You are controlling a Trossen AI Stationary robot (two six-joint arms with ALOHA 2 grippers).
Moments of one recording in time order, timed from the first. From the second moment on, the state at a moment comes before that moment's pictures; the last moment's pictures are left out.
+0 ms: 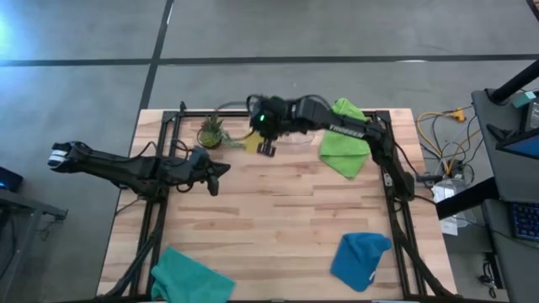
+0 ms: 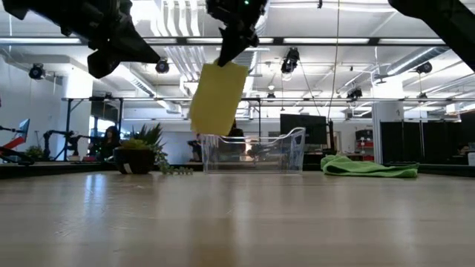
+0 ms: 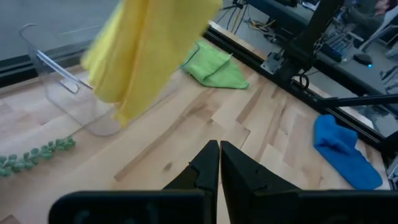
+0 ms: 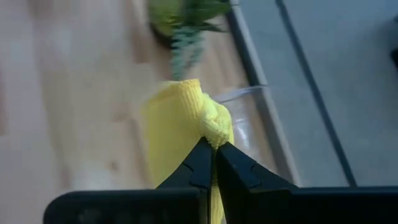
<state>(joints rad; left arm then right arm) -0.14 0.79 0.56 -0.16 -0.48 -0.62 -0.21 2.14 2.36 -1.16 0.24 -0.10</state>
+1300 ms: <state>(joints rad) -0.13 0.89 0.56 -0.06 -0.56 -0.65 -0.36 2.39 2.35 -1.07 0.15 -0.19</state>
